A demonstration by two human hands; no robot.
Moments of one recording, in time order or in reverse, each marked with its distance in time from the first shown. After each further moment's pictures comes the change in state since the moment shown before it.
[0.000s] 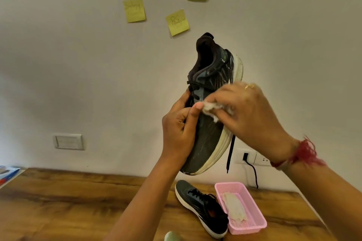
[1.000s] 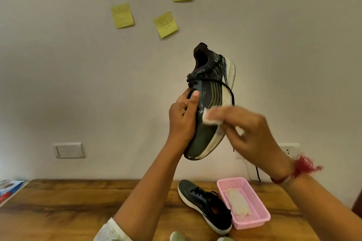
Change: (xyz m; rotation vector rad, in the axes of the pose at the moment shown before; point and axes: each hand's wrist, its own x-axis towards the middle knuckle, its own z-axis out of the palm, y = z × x) left_hand 0.021 -0.006 0.031 -0.170 -0.141 -0.281; right_hand -0.056 0.021 0.020 0.341 0.149 -0.017
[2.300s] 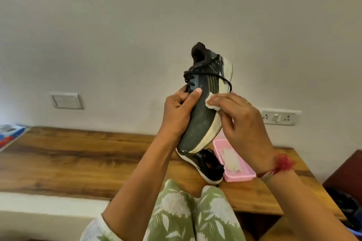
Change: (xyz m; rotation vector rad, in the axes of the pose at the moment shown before) left_hand -0.088 -0.041 -0.021 -0.125 0.056 -0.385; right_hand -0.068 -0.017 0.051 -0.114 -0.085 0.290
